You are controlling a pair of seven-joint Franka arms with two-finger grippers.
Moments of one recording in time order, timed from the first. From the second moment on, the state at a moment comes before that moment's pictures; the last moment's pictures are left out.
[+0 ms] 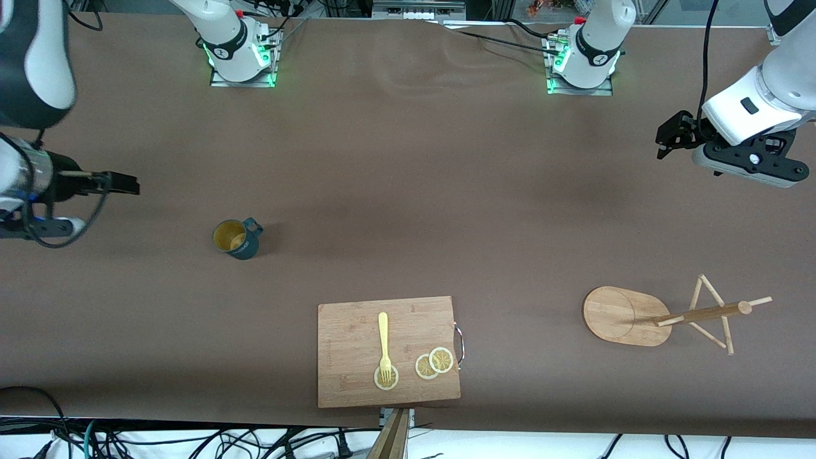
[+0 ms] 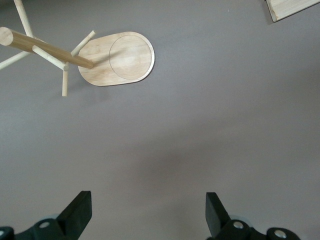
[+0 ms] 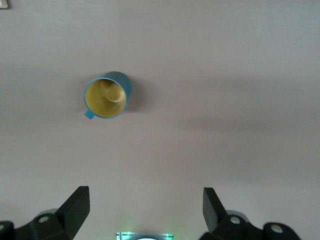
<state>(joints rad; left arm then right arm) -0.05 0.00 -0.06 -1.65 0.04 1.59 0.20 0.09 0.32 -0.07 -1.42 -0.01 1.48 -0.05</state>
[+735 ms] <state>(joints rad) -0.05 0.00 -0.06 -1.65 0.04 1.58 0.20 0.15 0.51 -0.07 -1.48 -0.01 1.77 -0.24</state>
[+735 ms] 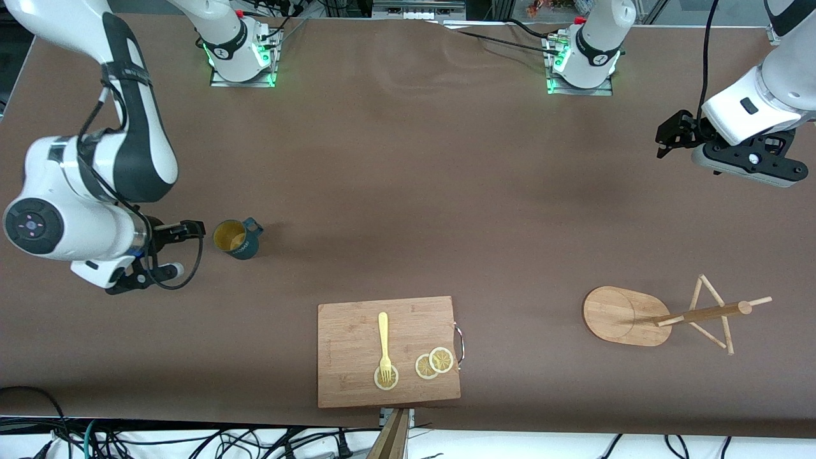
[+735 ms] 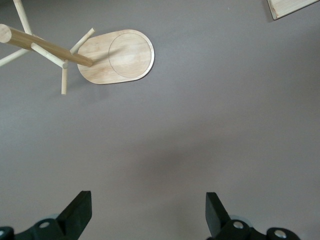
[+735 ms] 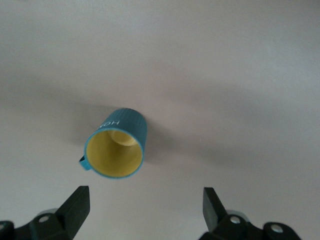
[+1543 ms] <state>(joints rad) -0.05 0.00 -0.06 -1.65 0.04 1.58 0.20 0.16 0.52 -0.07 -1.76 -0.01 2.10 -0.44</state>
